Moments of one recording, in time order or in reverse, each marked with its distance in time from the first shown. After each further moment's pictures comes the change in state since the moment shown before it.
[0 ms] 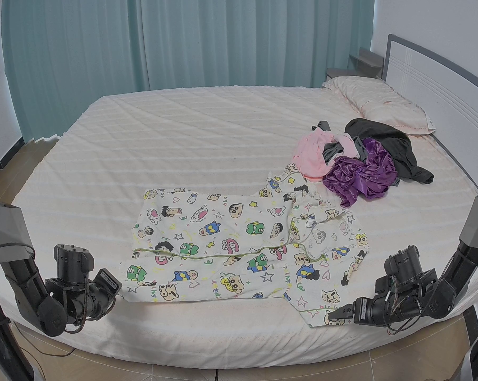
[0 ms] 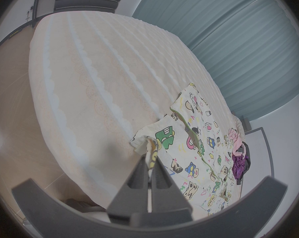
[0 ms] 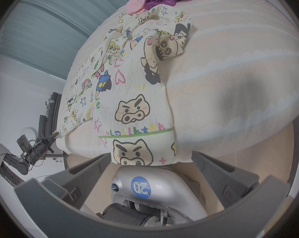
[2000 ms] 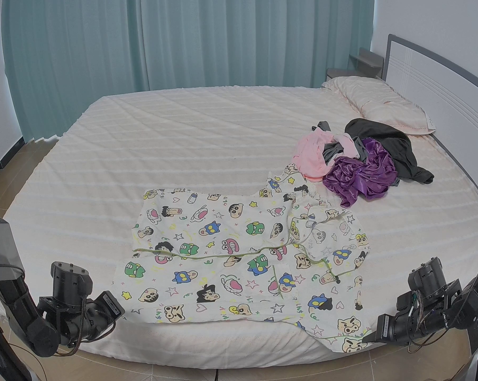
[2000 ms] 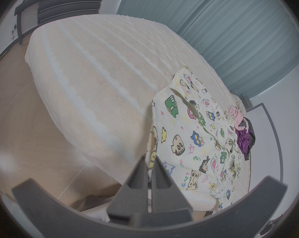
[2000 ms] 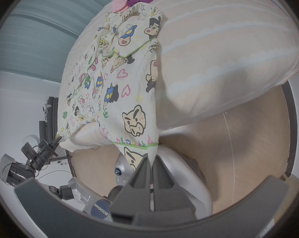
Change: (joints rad) left arm -0.097 -0.104 0.155 0.011 0.010 0.093; right arm -0.020 -0.204 0.164 0.131 0.031 0.064
